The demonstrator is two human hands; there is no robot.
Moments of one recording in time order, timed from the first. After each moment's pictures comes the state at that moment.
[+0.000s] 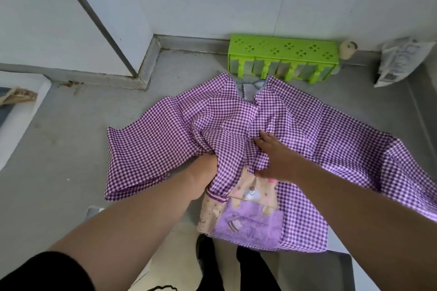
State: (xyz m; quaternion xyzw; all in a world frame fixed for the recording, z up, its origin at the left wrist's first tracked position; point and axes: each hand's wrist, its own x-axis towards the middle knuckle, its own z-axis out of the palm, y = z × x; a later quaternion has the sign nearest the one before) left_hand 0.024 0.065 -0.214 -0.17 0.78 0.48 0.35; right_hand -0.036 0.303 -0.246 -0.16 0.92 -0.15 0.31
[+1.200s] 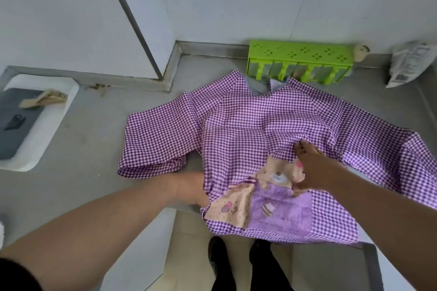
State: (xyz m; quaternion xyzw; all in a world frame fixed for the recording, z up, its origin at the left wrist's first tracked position) left_hand 0.067 -0.045 -0.201 0.04 0.78 0.31 0.54; right_hand 0.004 0.308 -0.219 -0.10 0.93 0.04 0.34
